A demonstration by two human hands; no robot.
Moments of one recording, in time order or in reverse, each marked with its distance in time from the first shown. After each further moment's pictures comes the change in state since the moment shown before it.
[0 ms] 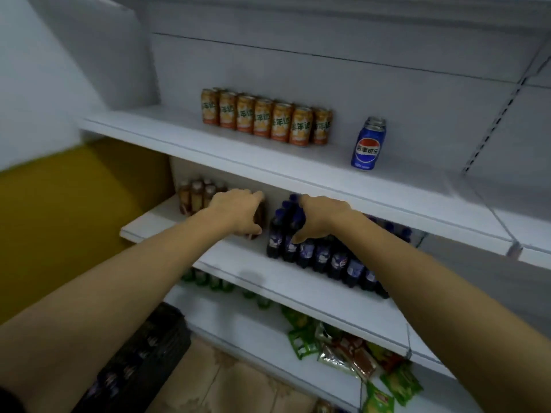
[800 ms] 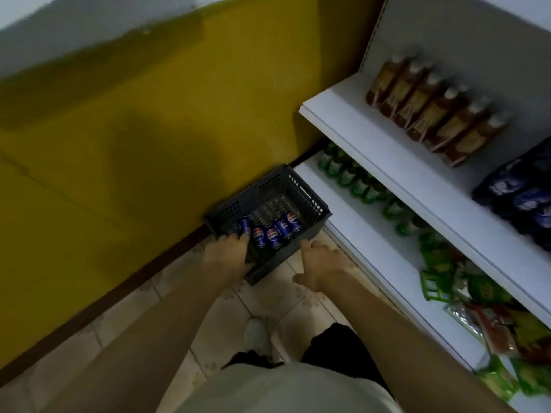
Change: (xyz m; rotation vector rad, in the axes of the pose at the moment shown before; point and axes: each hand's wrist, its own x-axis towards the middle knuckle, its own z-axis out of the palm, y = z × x) left_hand -0.311 -0.314 0.298 -0.336 -0.611 -0.649; right_hand 0.038 -0.440 0.260 0.004 -0.520 -0.405
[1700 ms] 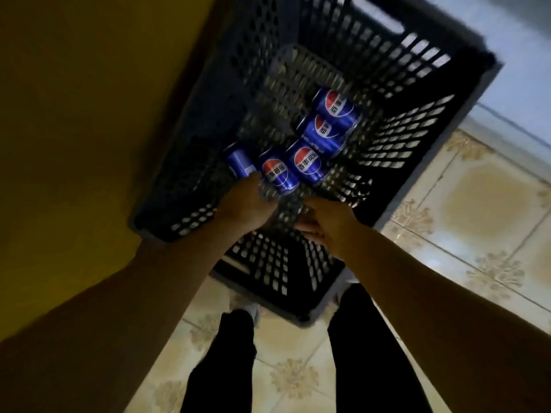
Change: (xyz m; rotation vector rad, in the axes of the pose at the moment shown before) left_hand 0.505 -0.098 0.234 -0.408 -0.352 -0.034; right_hand 0.516 -0.018 0.244 1.768 -0.424 0.807
